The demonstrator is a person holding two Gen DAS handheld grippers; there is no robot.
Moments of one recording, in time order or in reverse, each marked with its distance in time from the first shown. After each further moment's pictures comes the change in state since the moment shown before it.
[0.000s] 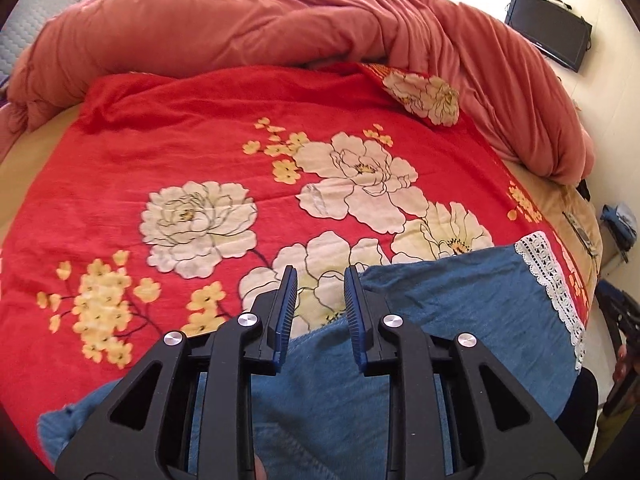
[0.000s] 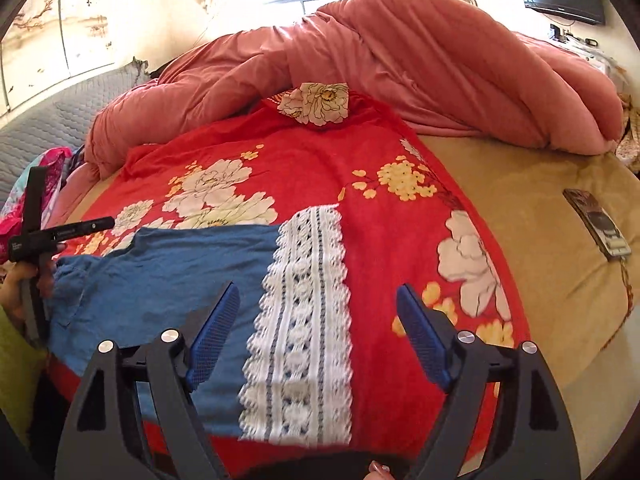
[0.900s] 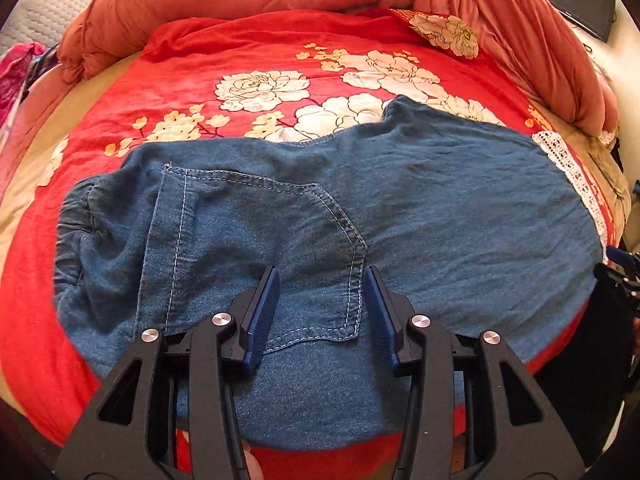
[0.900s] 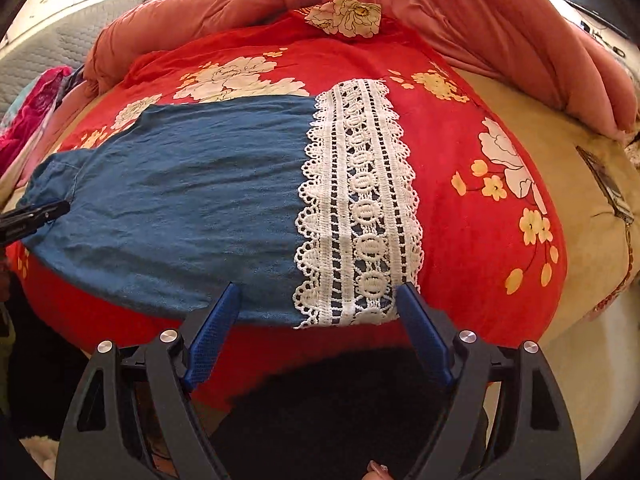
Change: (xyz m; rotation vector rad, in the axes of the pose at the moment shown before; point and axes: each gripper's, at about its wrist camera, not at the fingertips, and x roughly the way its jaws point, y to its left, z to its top) left arm -0.045 -0.005 -0.120 -0.012 0.120 0.171; right arm 0.020 0.040 -0.066 -0.109 0.242 -0.054
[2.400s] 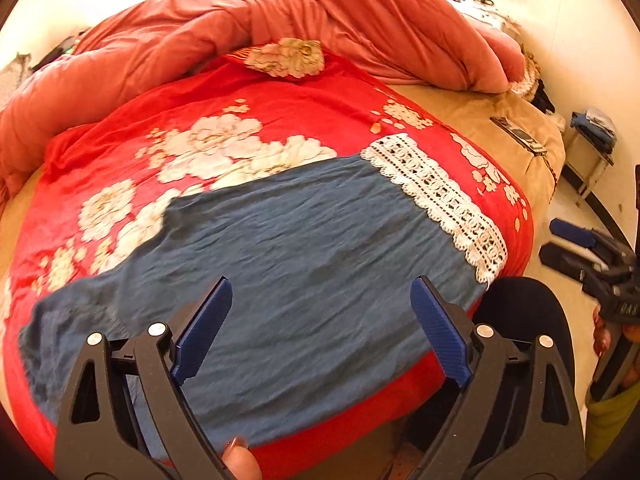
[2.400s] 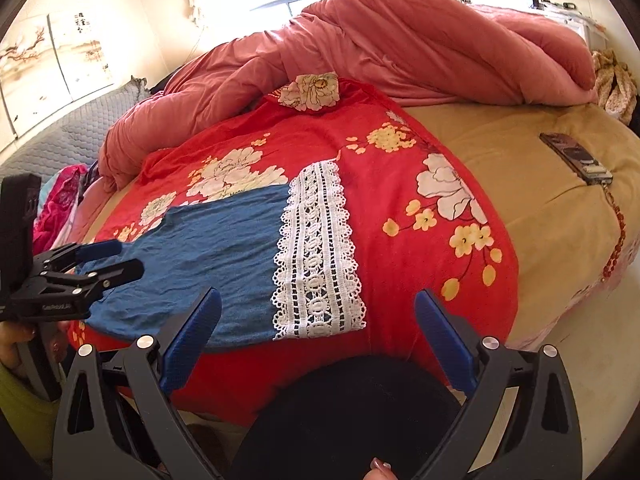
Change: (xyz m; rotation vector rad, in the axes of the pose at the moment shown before) left arm -0.033 -0.182 0.046 0.300 -0.057 -0.181; right arm -0.070 -0.054 -0.009 0.213 -0.228 0.121
